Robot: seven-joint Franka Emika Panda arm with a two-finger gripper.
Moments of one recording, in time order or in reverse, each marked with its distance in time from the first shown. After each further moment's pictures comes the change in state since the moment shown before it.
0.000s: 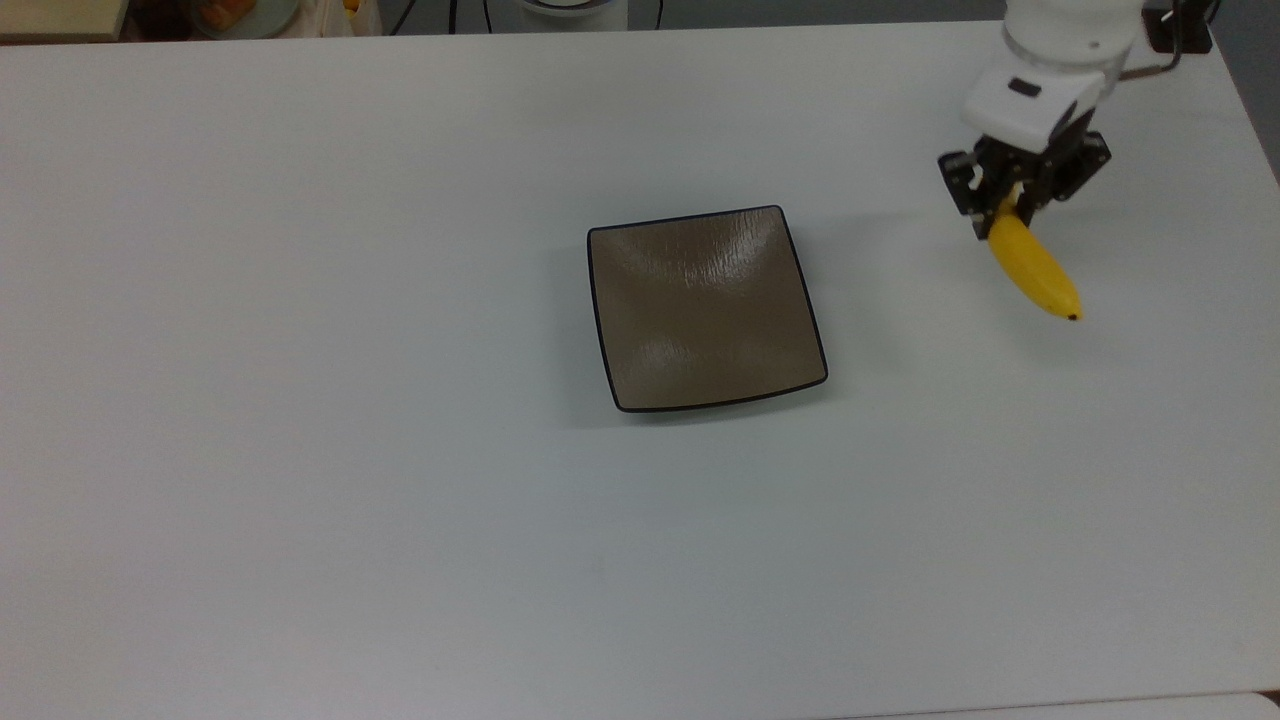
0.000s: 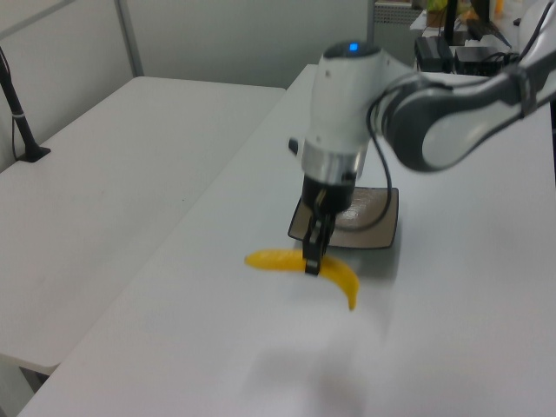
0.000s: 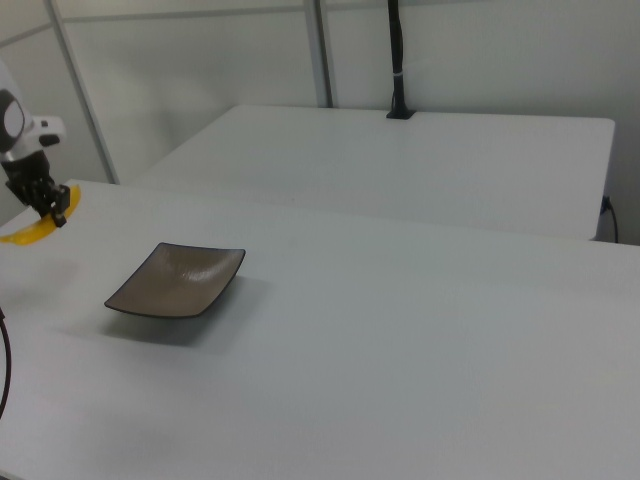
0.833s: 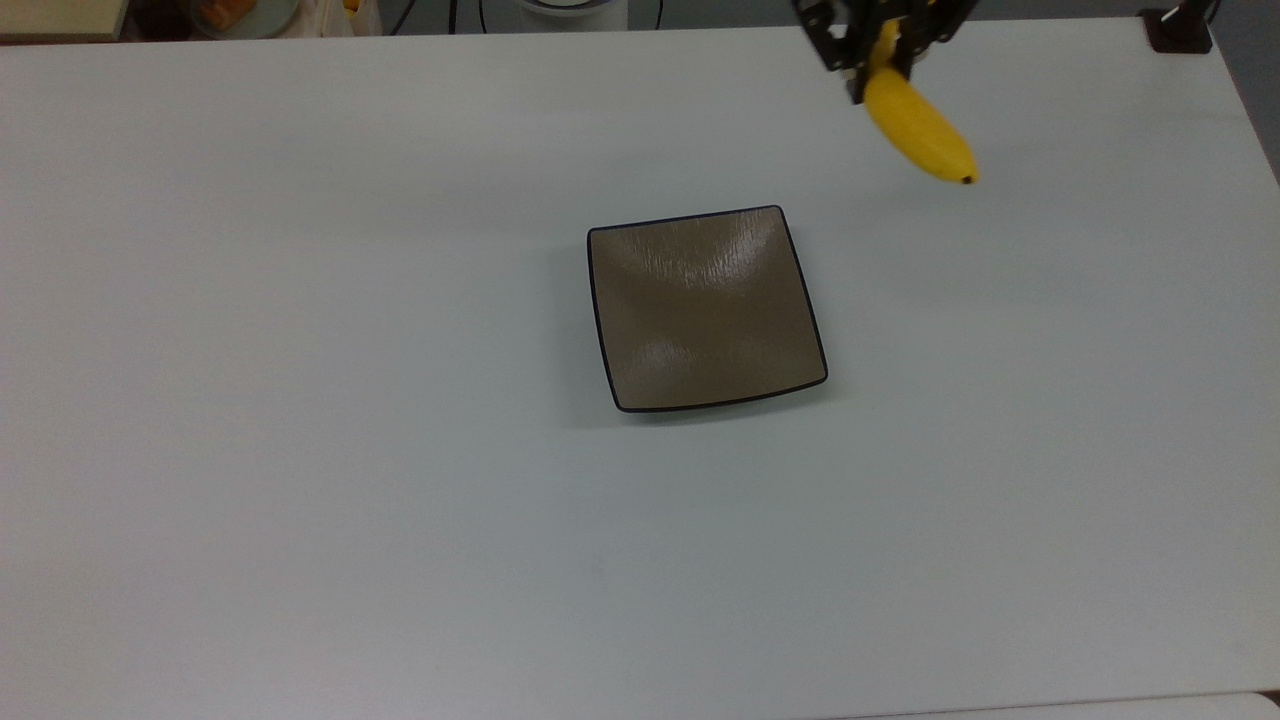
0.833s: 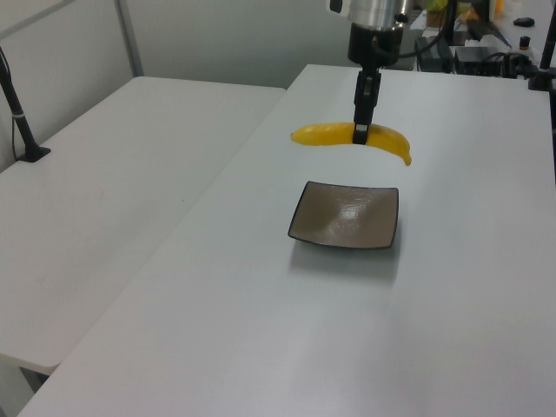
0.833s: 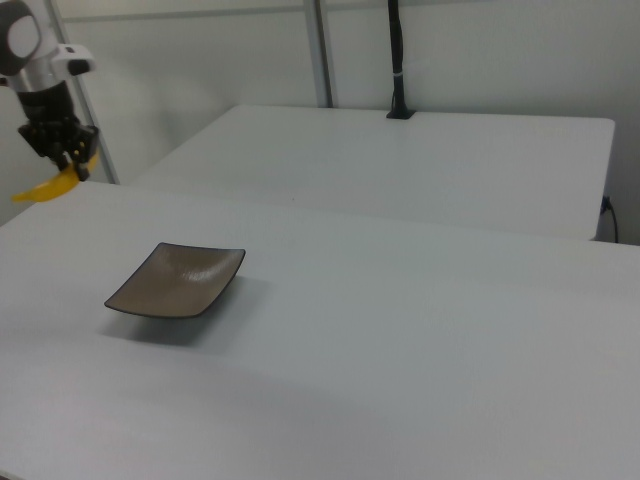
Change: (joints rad) arm -0.214 -0.287 -0.002 -0.044 0.087 -0.301 -0.359
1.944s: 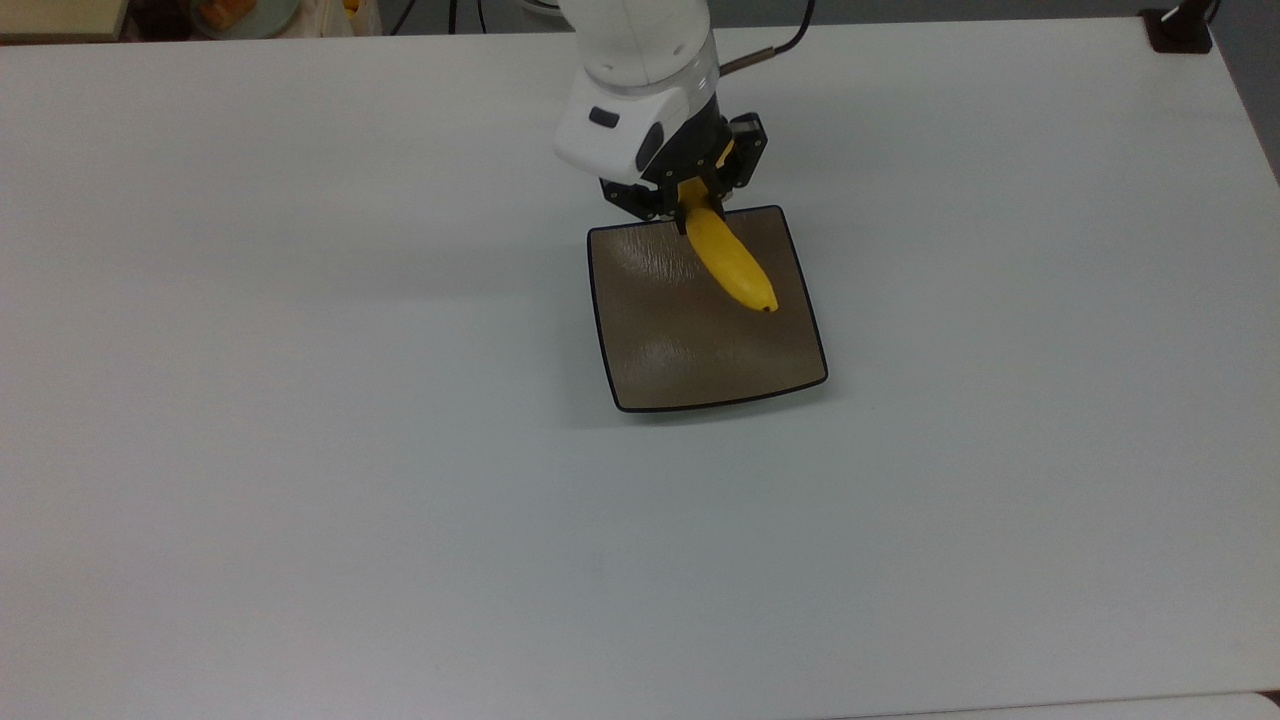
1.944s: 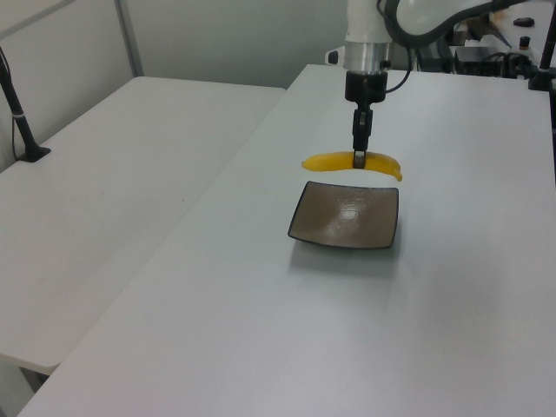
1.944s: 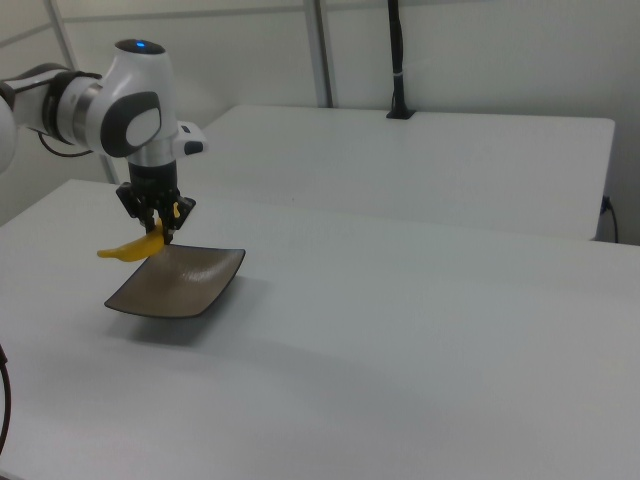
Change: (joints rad) arm -0.237 0.054 -0.003 -0.240 0.170 0.193 -0.297
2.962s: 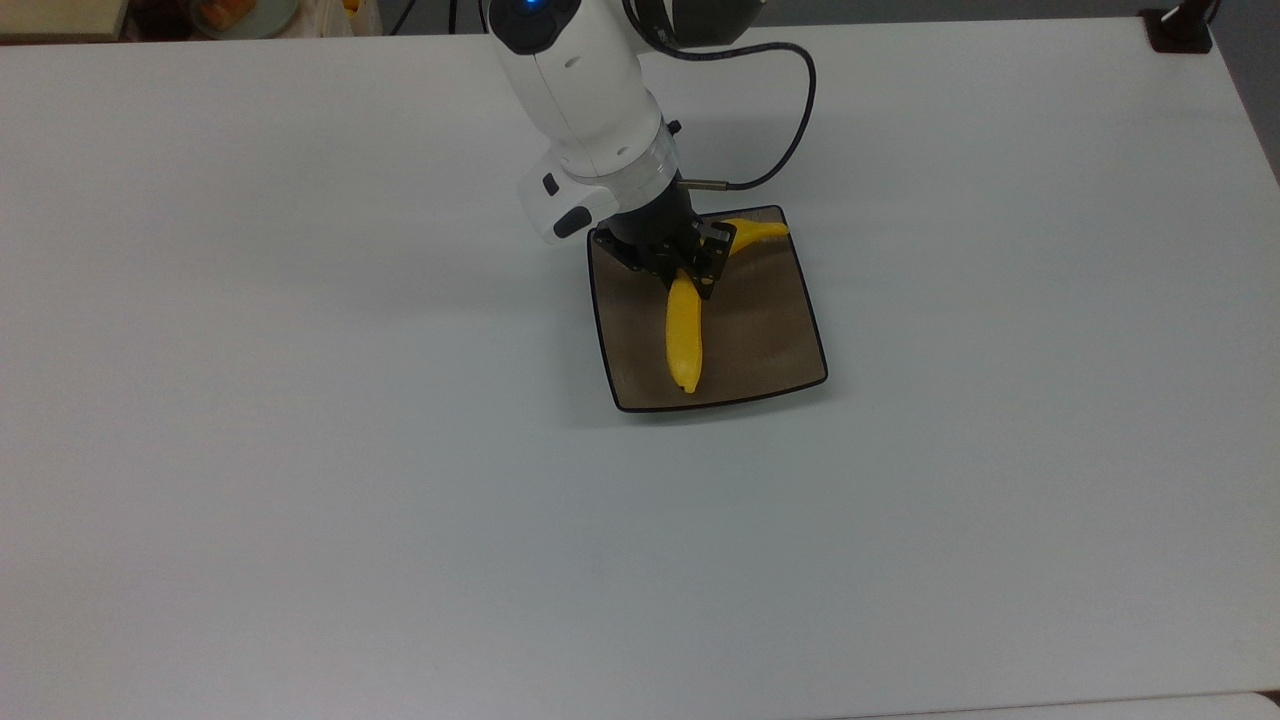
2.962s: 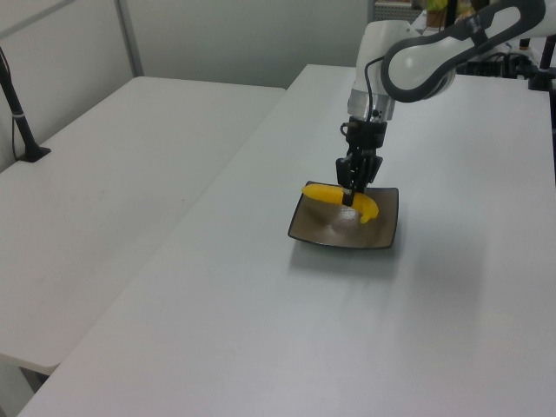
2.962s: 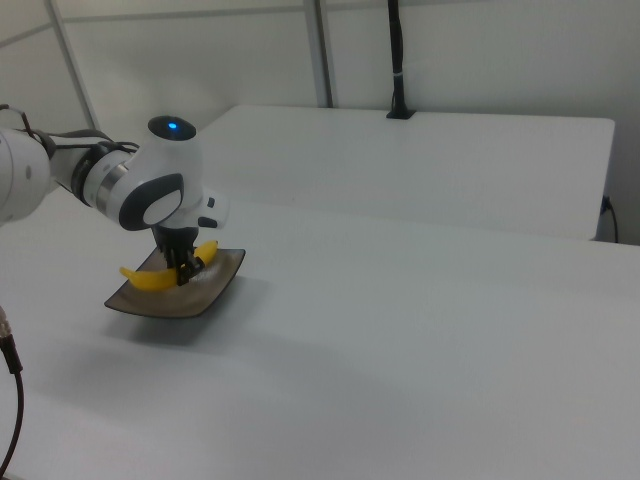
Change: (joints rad) arm -0.013 0.046 -0.006 -0.217 0.177 0.335 0.364
